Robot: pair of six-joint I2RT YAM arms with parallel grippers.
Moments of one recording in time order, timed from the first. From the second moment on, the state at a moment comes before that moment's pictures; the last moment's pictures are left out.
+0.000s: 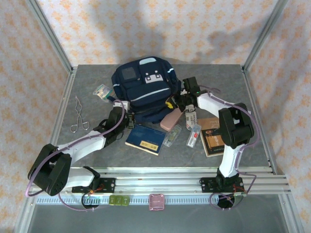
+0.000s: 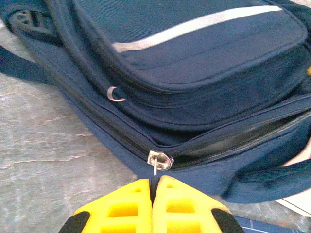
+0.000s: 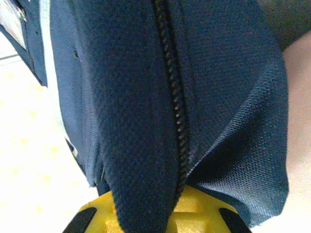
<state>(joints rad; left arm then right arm) -0.44 1.28 0.58 0.06 -0.13 -0.44 0.34 1.90 1.30 -0.31 -0.59 1.15</state>
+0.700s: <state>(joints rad) -0.64 1.59 0.84 0.13 -0.09 -0.47 0.20 2.18 1.87 -0.72 -0.39 0.96</state>
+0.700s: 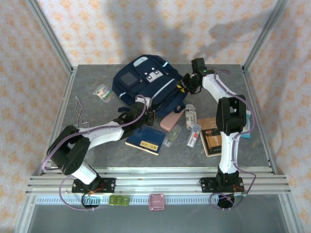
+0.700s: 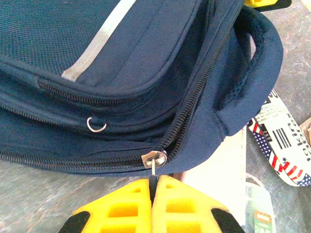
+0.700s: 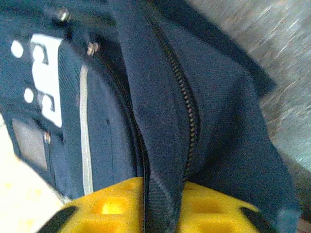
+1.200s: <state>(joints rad) -0.64 1.67 0.91 0.15 -0.05 -0.47 0.20 1.76 1.49 -0.60 -0.38 0.94</state>
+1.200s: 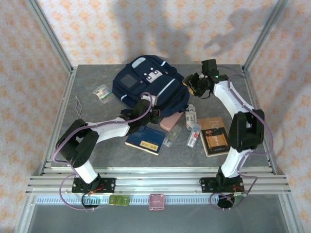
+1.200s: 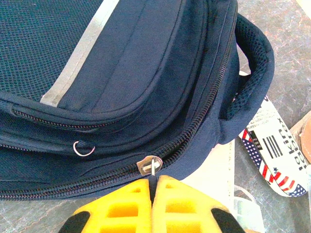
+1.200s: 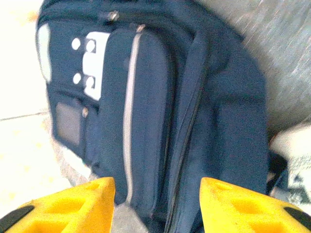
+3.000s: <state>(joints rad) -0.31 1.54 0.71 0.16 -0.11 -0.49 0.42 1.88 1.30 -0.33 -0.47 1.12</state>
